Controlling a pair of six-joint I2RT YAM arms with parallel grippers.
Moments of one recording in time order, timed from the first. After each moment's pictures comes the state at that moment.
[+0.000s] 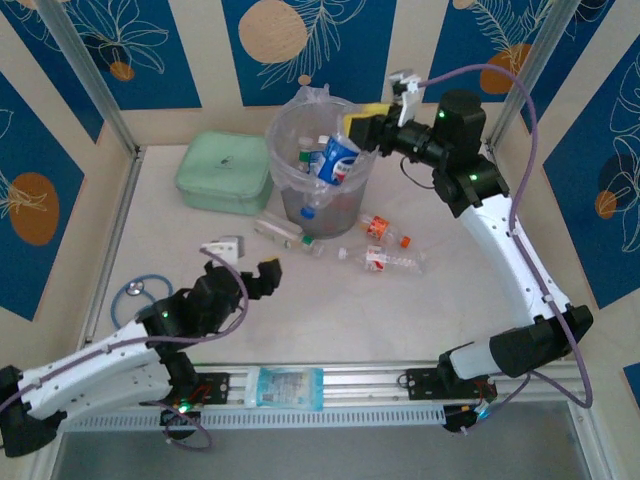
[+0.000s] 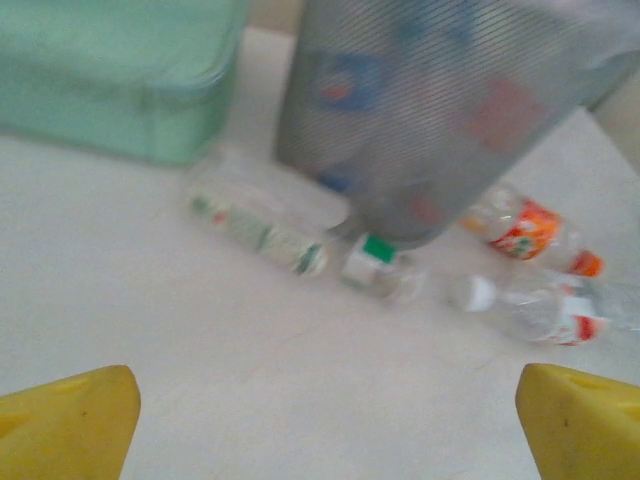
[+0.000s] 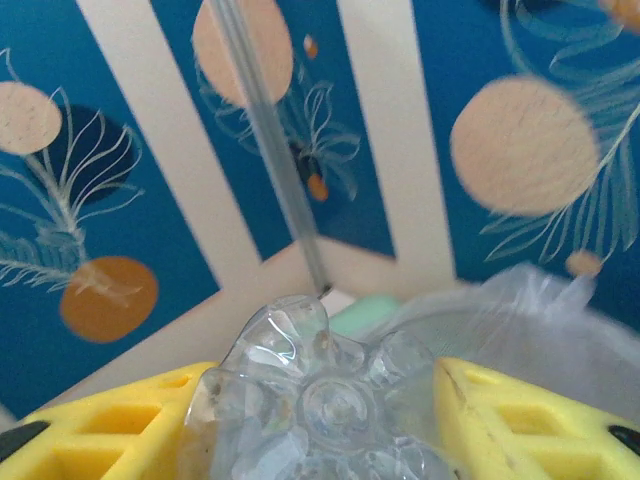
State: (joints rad) left arm -0.96 0.66 0.55 -0.43 -0.57 -0.72; right arm 0.34 1.42 1.66 -0.22 -0.53 0.25
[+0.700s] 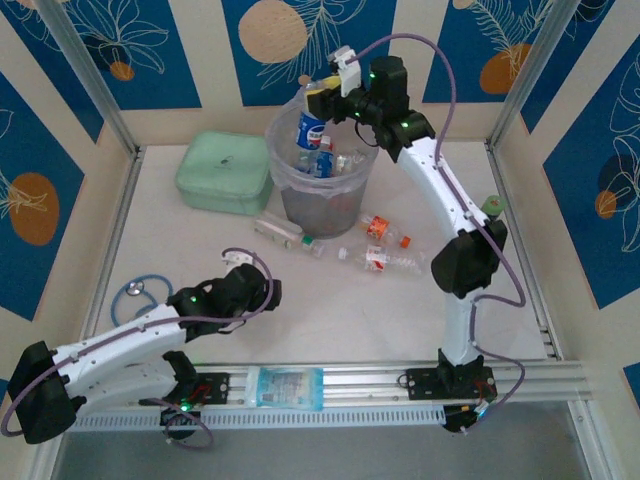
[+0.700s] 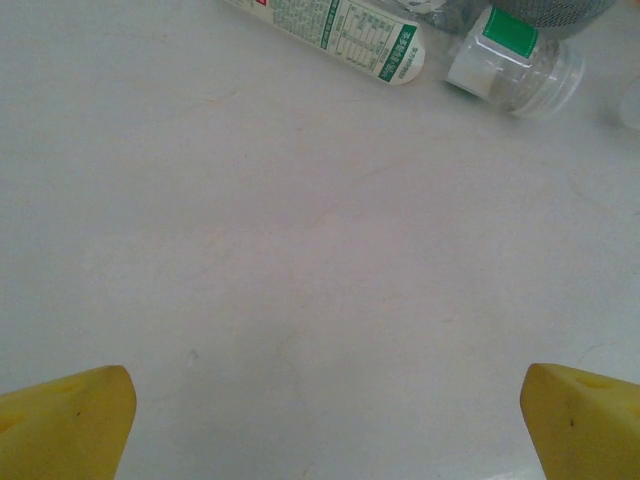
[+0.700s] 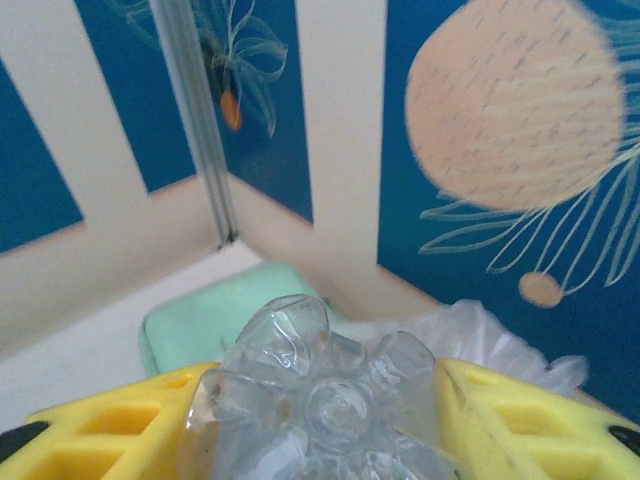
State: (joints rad) left arm -0.90 0.95 0.60 -0.57 -0.40 -0.73; right arm 0.40 2.04 2.23 -0.41 -0.44 -0.06
